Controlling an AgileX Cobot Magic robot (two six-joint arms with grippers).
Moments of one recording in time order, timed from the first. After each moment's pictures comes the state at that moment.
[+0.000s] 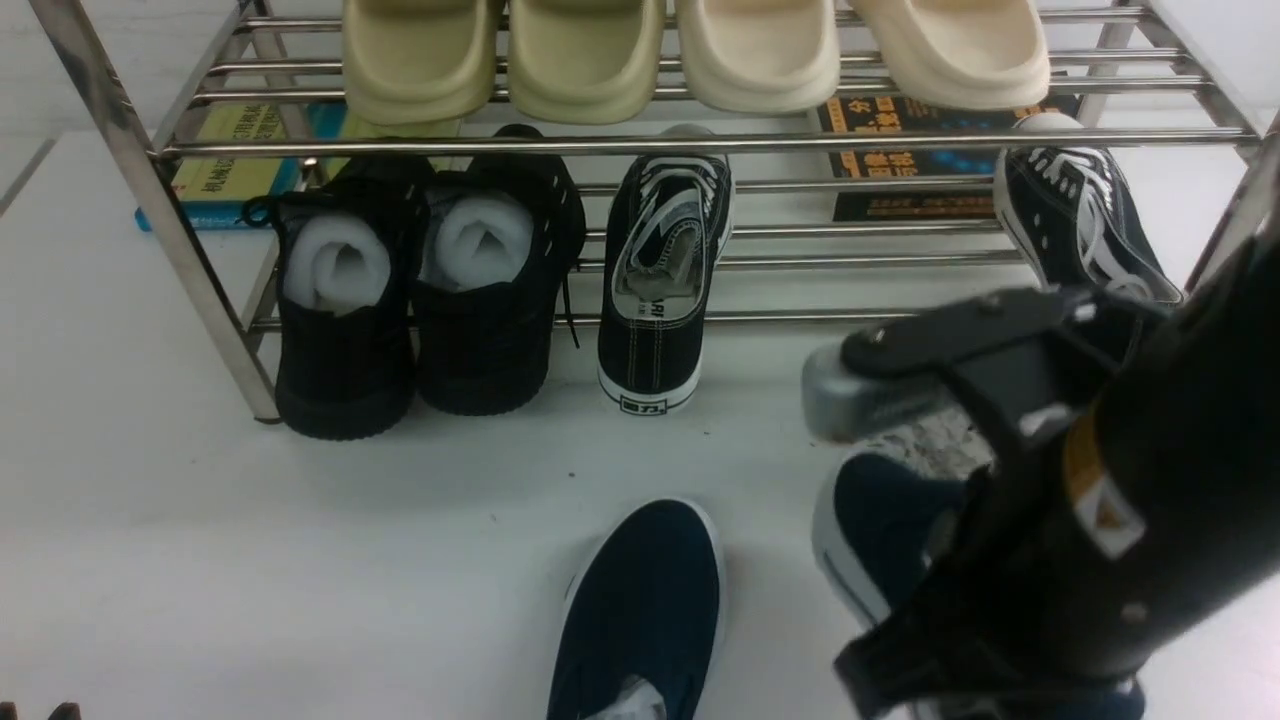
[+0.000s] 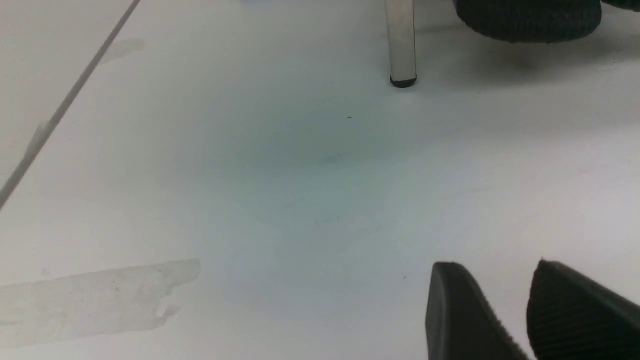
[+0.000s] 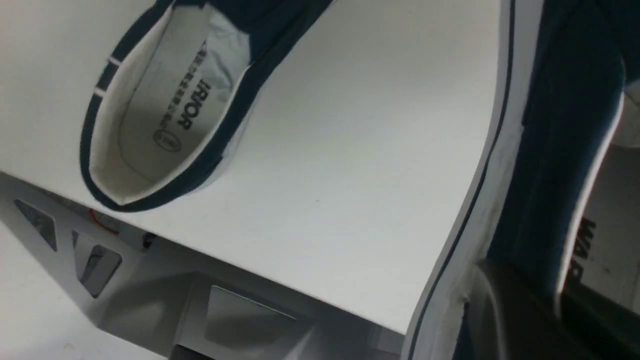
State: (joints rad) right arm 0.99 1.37 -1.20 0.02 1.22 0.64; left arm -0.02 -0.01 0.02 0.17 0.38 0.00
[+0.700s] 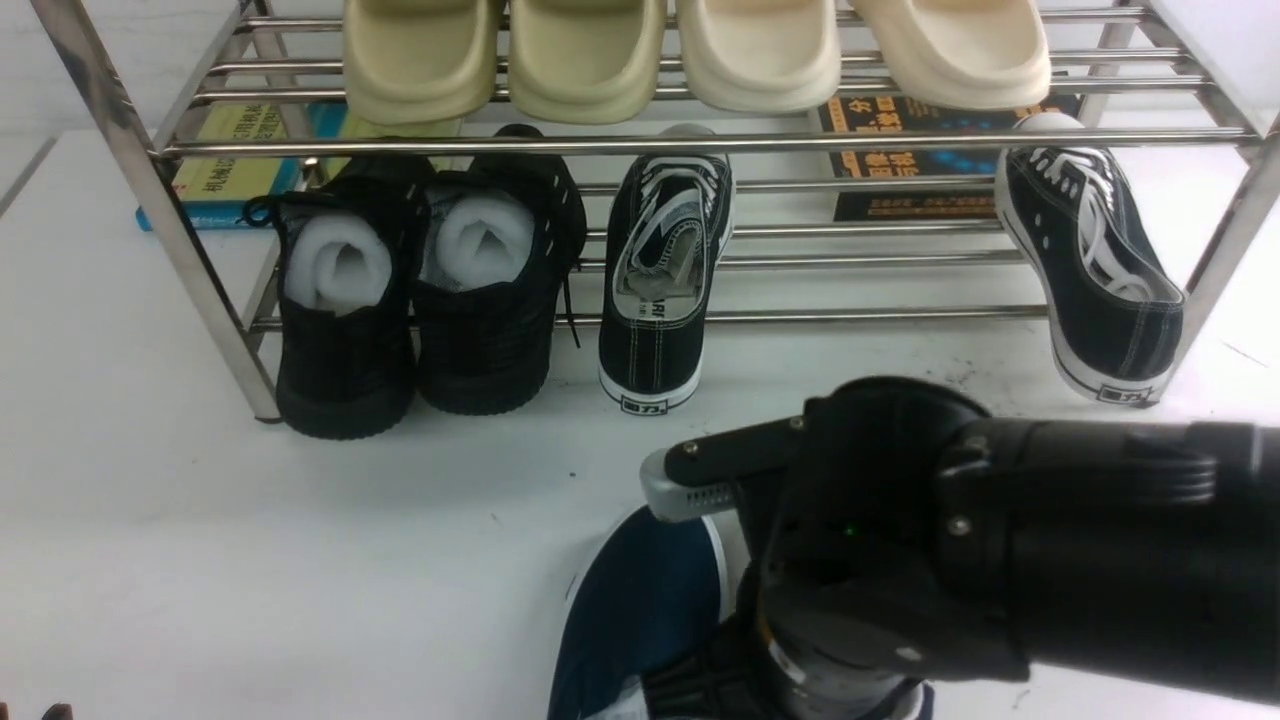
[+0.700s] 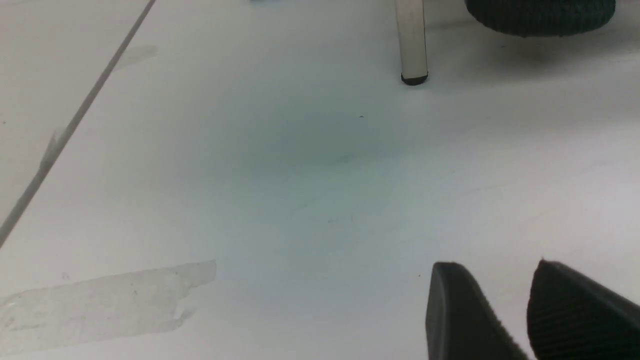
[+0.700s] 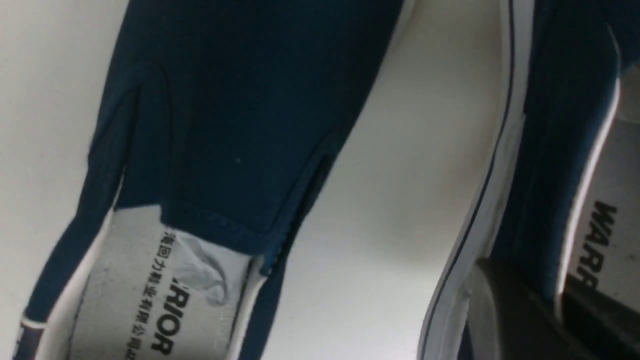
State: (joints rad) right arm 1.08 1.69 -1.20 -0.20 1.01 1.05; left arm -0.02 -0.01 0.02 0.21 0.38 0.00
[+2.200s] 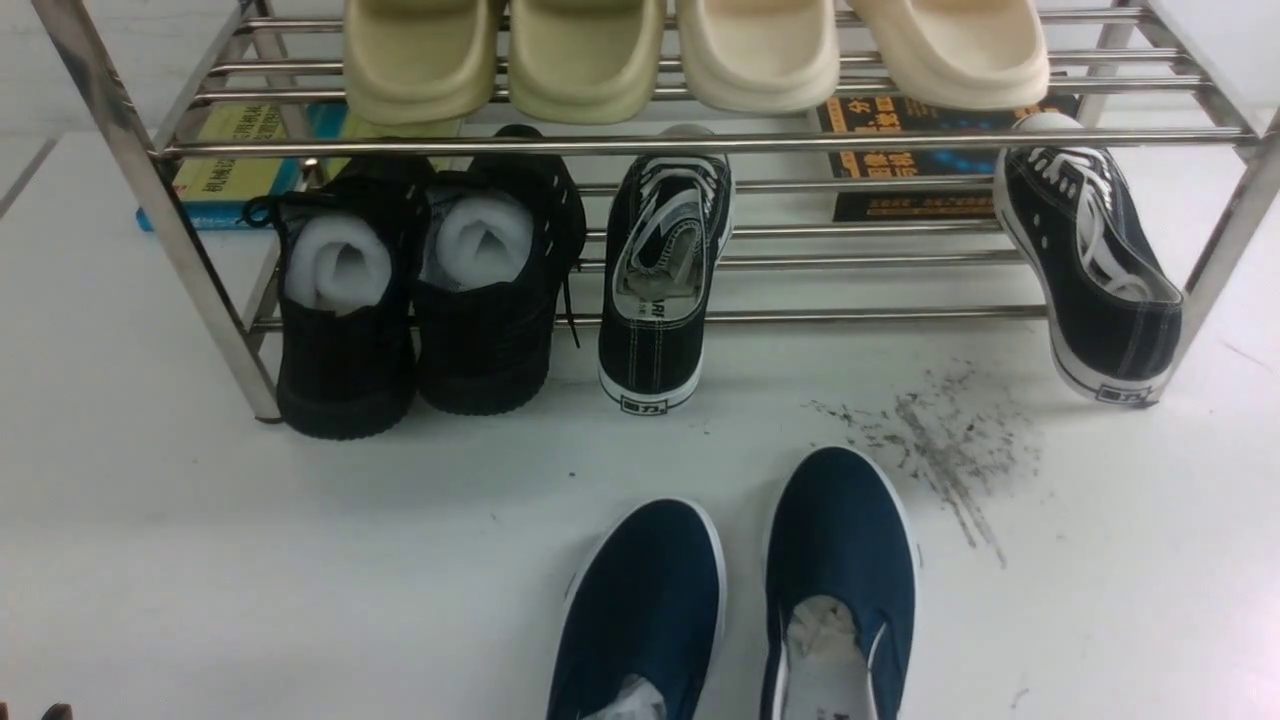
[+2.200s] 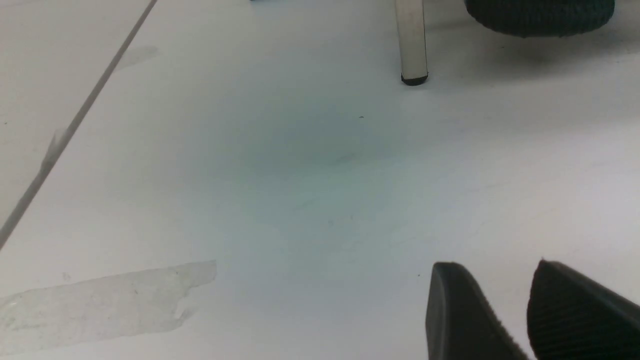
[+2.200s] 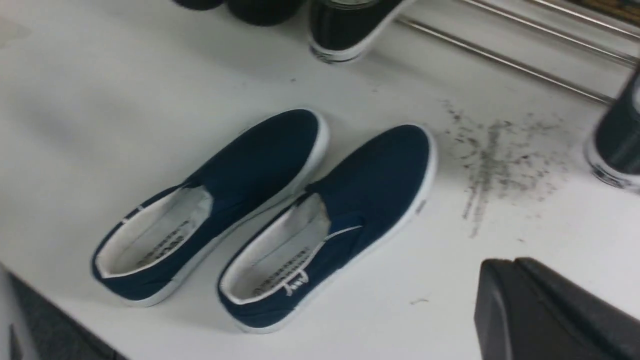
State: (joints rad) right arm 1.08 0.61 -1.05 -0.38 1.25 0.59; left arm -0.02 -0.01 0.02 0.21 0.38 0.00
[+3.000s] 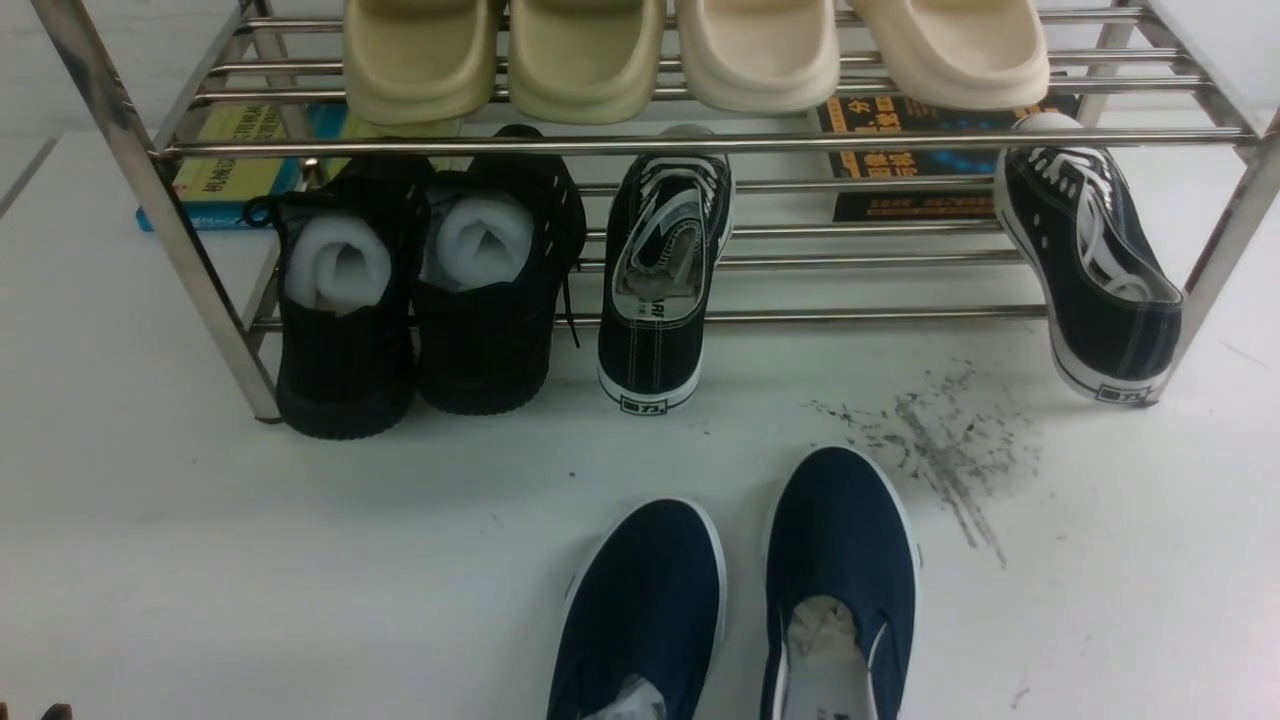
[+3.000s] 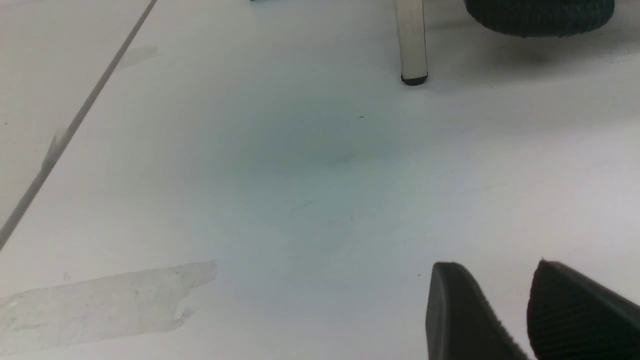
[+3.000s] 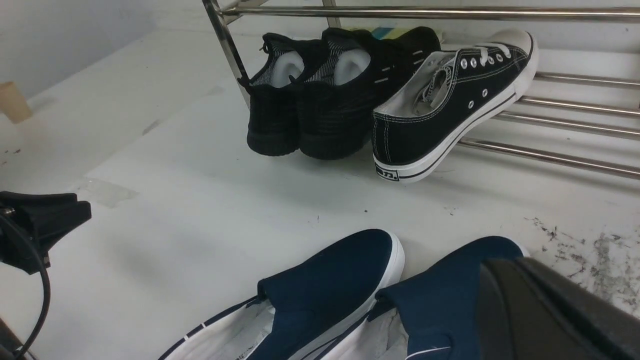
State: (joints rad) right arm 1.08 0.31 -0.50 -0.57 0.58 0.87; left arm -0.02 -0.01 0.02 0.21 0.38 0.00
